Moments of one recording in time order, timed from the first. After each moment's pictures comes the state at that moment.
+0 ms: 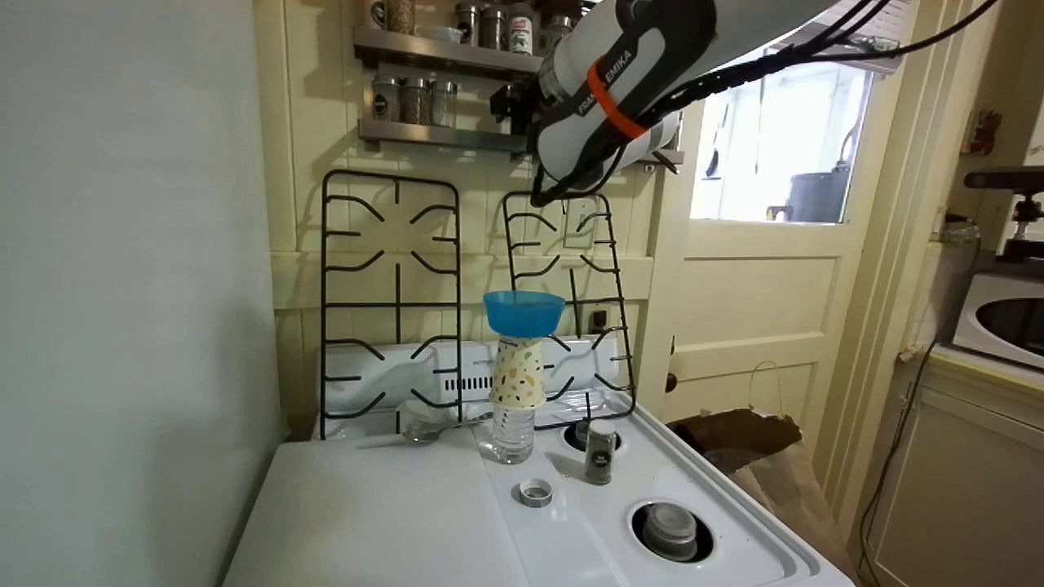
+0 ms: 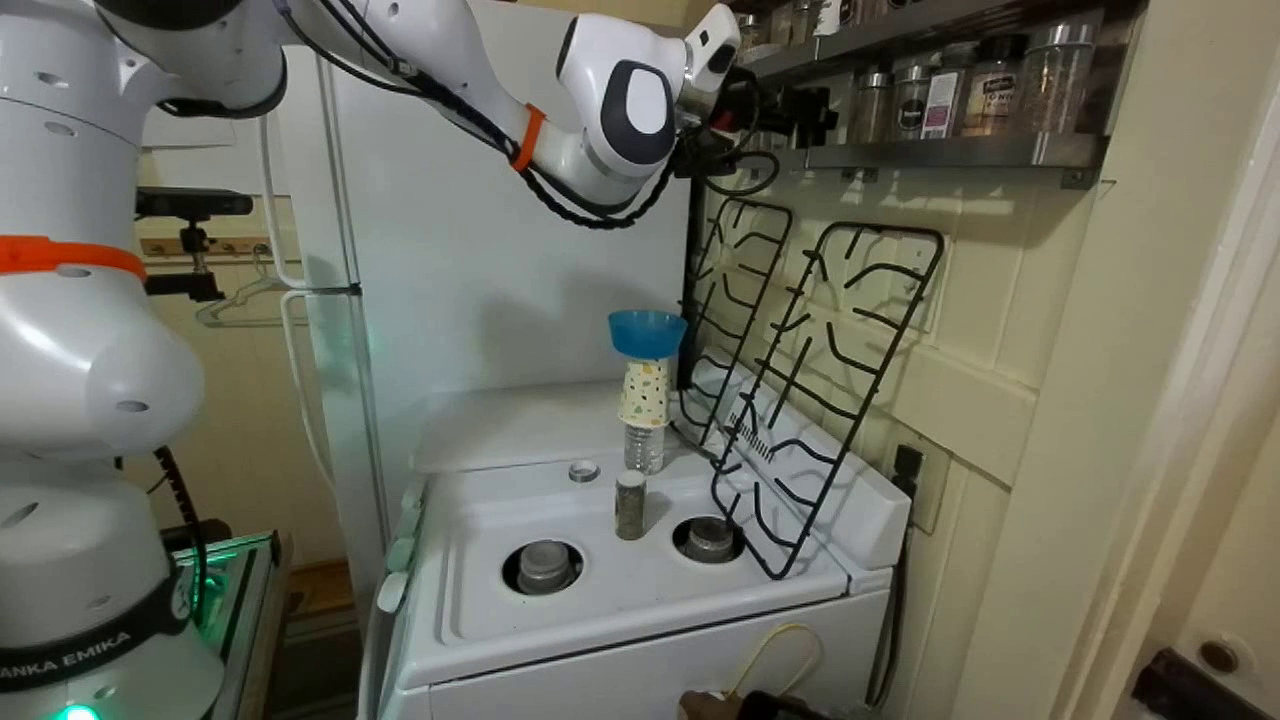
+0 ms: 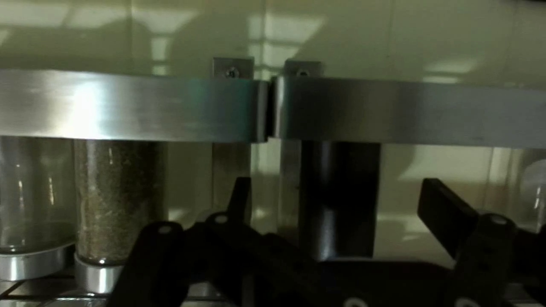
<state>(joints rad) -2.05 -0.41 1.95 -1.83 -0.11 3.39 0.41</state>
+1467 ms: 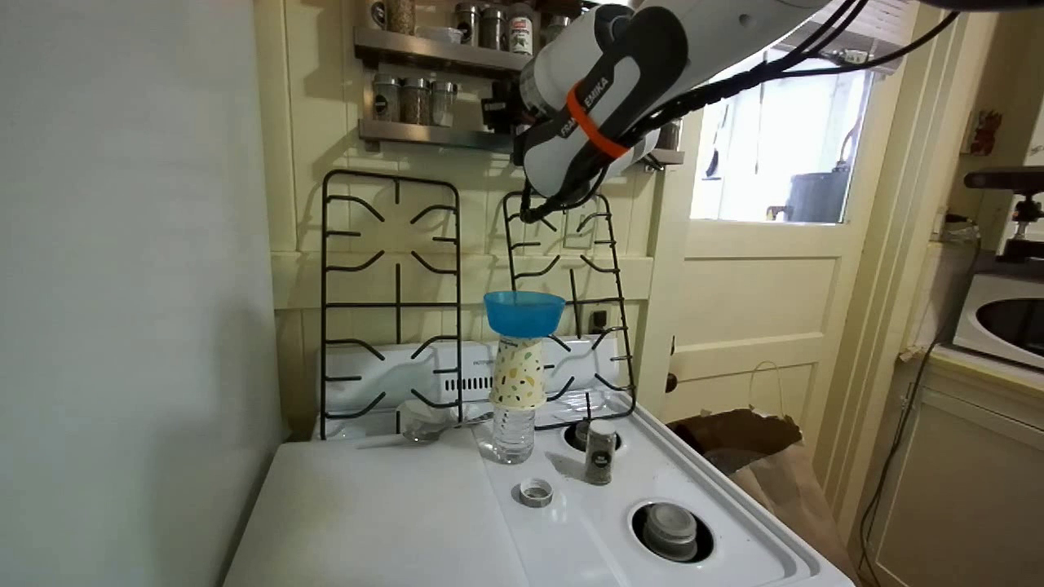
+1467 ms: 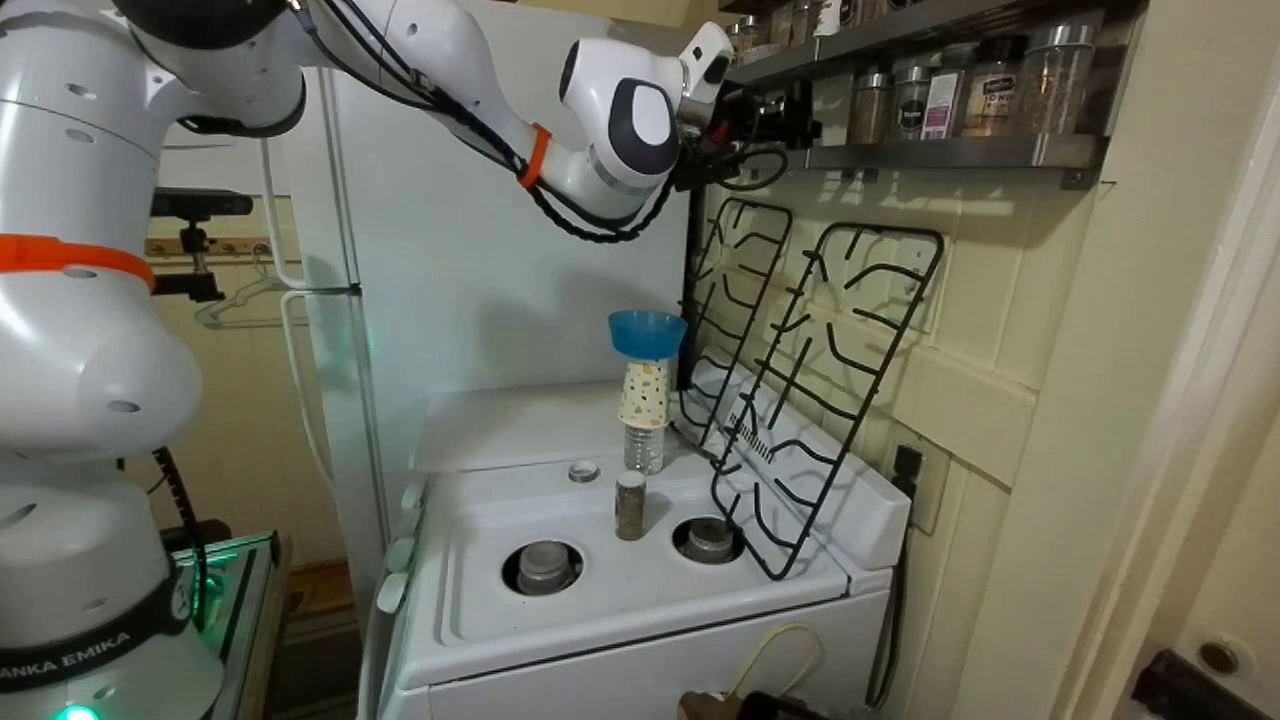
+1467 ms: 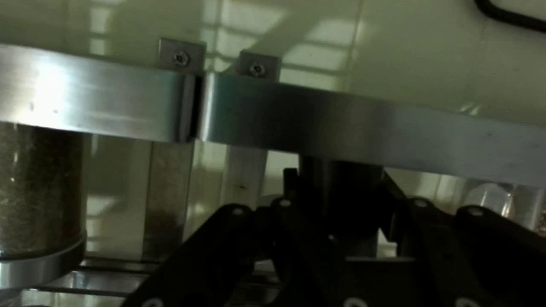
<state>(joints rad) -2.09 -0.48 1.99 -1.79 -0.13 3.45 0.37</state>
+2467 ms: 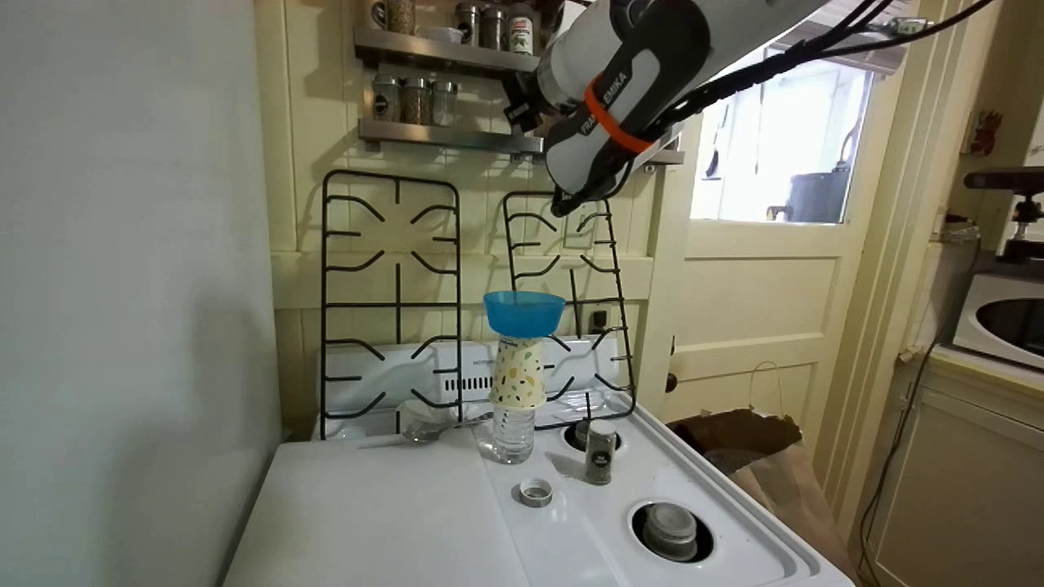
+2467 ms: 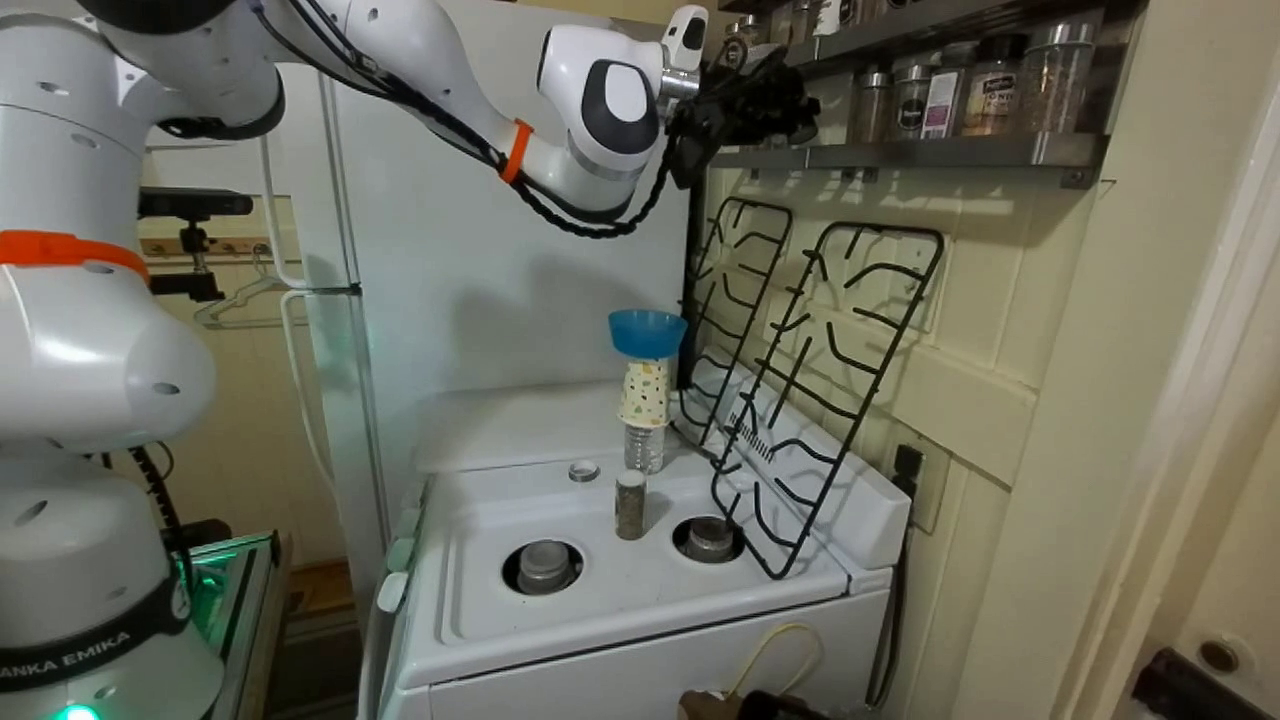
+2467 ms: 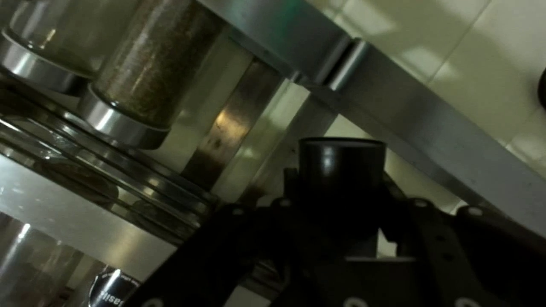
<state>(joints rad) -1.86 -0.54 1.69 -1.90 -0.14 3.45 0.04</state>
